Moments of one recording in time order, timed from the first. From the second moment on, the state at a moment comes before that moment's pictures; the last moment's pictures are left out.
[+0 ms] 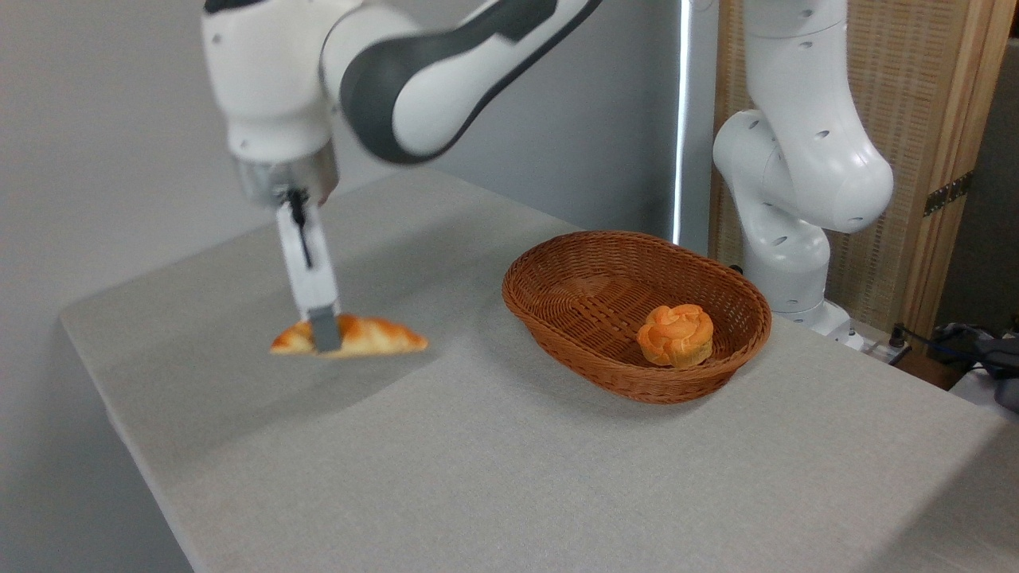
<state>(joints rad) -0.22 0.19 -0.01 -1.71 -0.20 1.97 0.97</state>
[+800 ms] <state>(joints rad) -0.23 0.26 -0.01 -1.68 -0.11 2.03 0.97</state>
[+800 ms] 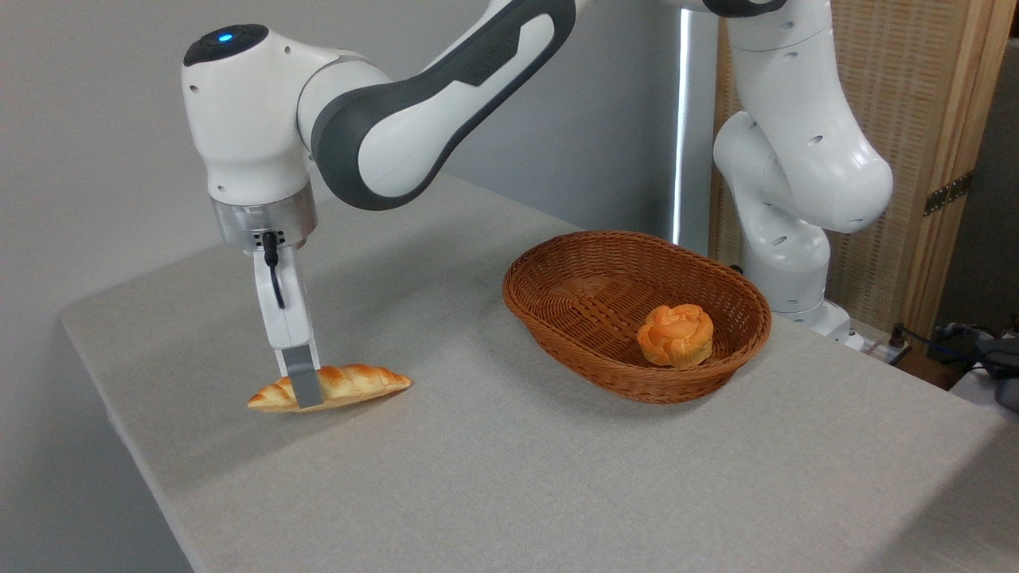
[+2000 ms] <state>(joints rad) -0.10 0.02 0.00 -1.63 -0.08 1.65 0.69</state>
